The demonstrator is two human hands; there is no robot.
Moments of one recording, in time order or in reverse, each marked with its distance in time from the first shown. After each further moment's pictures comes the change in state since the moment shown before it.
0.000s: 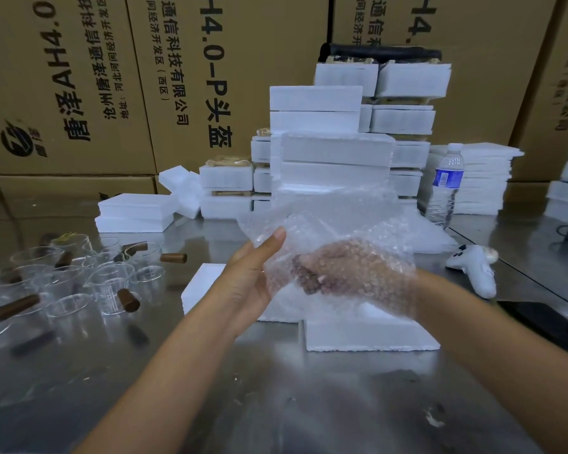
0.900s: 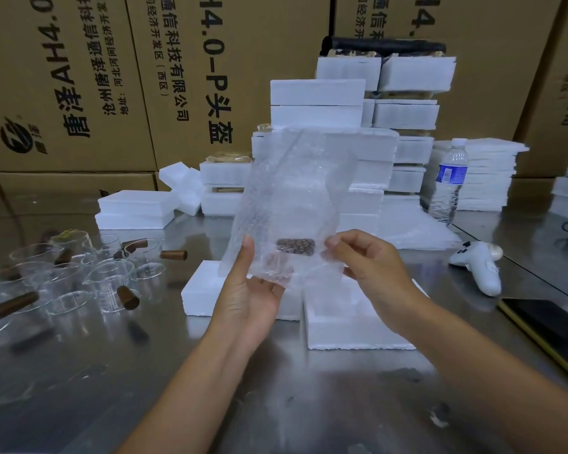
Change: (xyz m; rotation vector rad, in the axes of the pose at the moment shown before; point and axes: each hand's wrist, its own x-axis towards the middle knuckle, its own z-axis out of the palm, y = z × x) left_hand 0.006 -0.030 -0.009 -0.453 0.108 0.109; right_hand 0.025 0.039 -0.001 0.027 0.307 -0.353
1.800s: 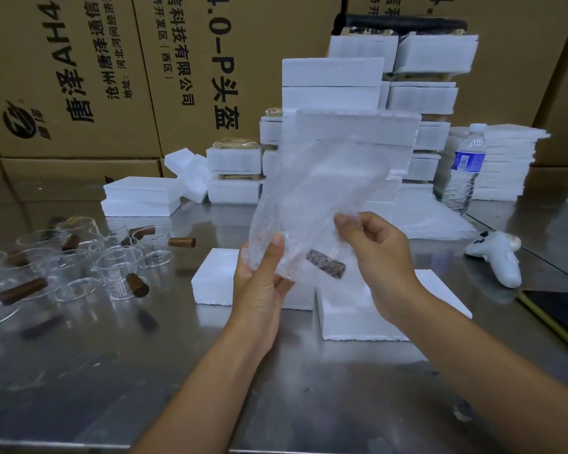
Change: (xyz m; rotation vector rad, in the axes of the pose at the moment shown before) left_hand 0.002 -0.009 -0.016 0.359 0.017 0.221; right_hand 0.008 0.007 0.023 0.106 0.212 -0.051
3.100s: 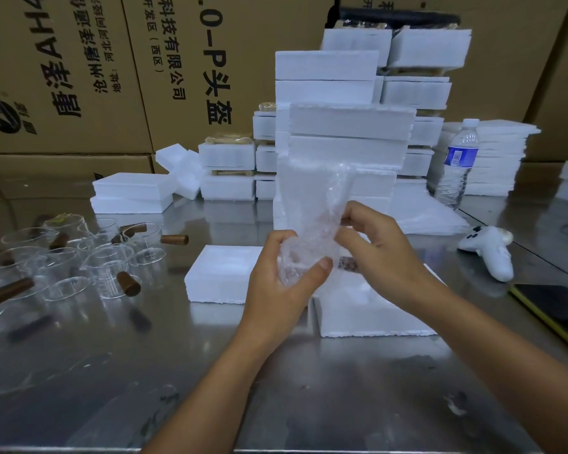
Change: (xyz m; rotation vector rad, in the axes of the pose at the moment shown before) left_hand -0.012 -0.007 0.004 0.669 -0.237 0.338; right_hand -0.005 -0.020 -0.013 -0.364 -0.387 -0.281
